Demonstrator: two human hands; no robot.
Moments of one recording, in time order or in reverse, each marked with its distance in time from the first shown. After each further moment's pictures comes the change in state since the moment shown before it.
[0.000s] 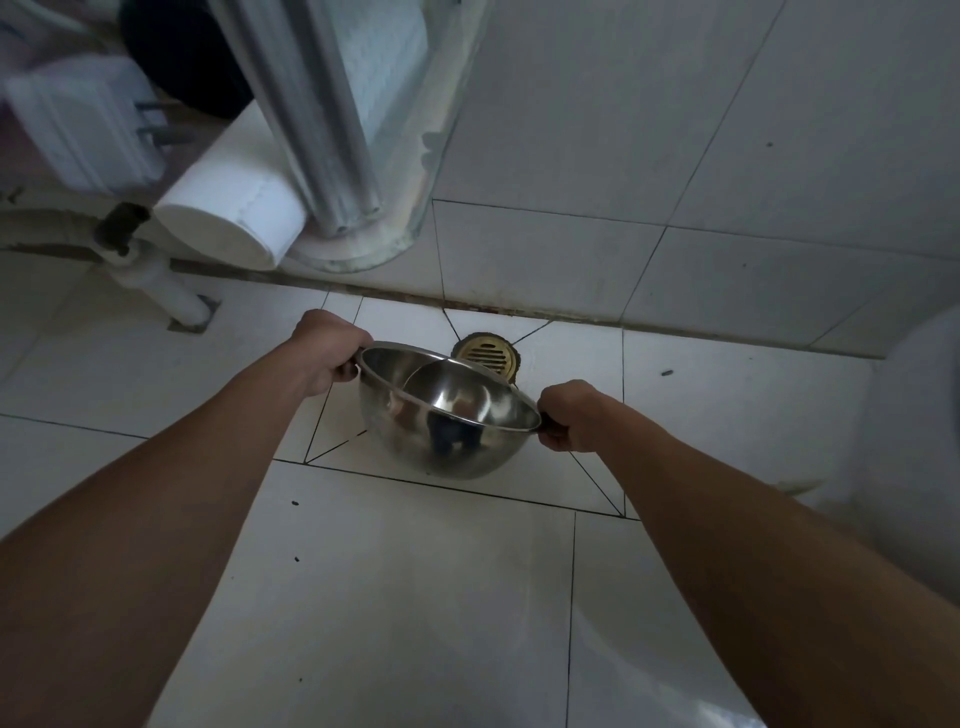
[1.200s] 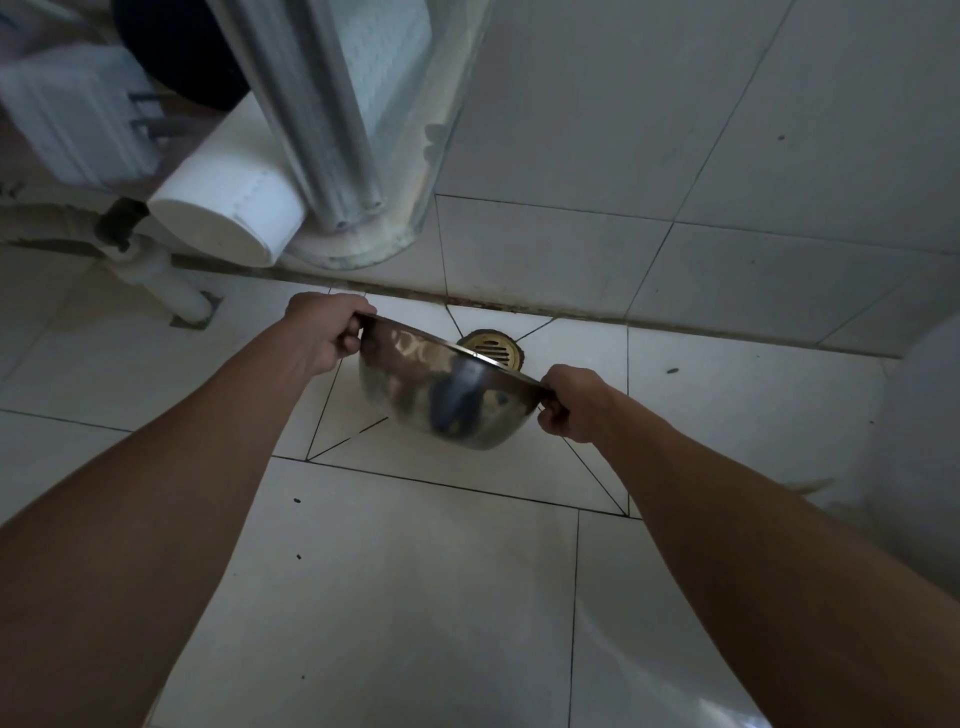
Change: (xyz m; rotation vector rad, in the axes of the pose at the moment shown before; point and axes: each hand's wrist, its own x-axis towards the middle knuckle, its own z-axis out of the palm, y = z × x) left_hand 0.007 0.013 -0.008 -0.390 -0.025 -0.039; right_hand 0.016 -0.008 0.002 0.218 0.012 0.029
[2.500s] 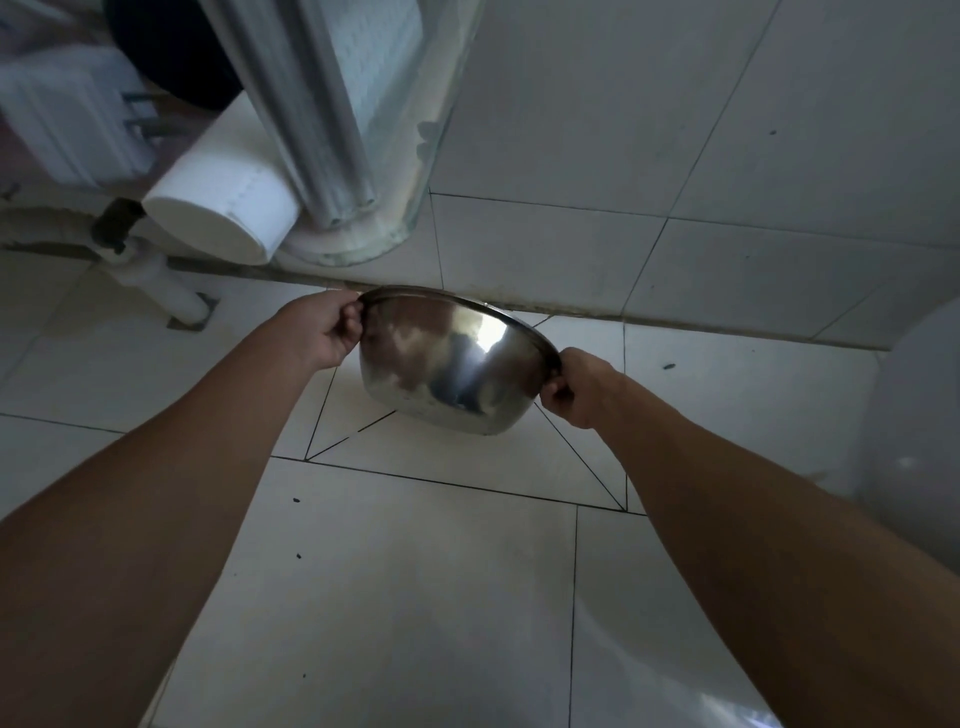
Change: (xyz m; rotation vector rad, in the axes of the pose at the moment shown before) left_hand 0.000 0.005 0.003 -0.320 -0.118 -0.151; right_hand -0.001 -0.009 -0.011 0.266 -0.006 0.009
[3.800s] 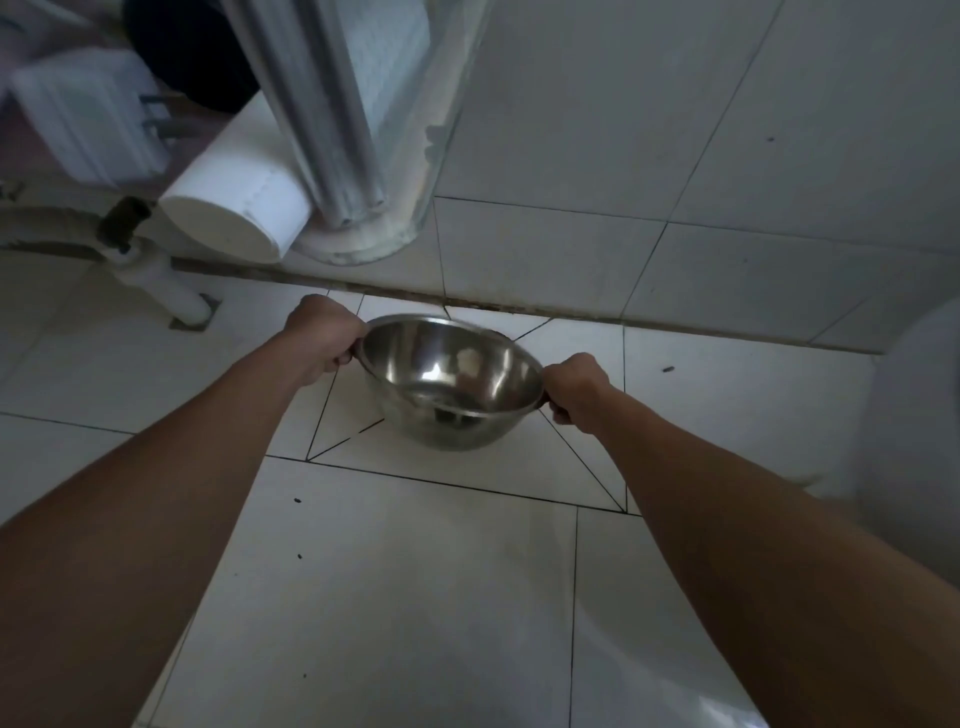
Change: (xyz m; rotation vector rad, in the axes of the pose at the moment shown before) left_hand -0.010 -0.008 -0.012 0.878 0.182 0.240; right_hand 0.001 0.010 0.009 -0.560 0.143 -0.285
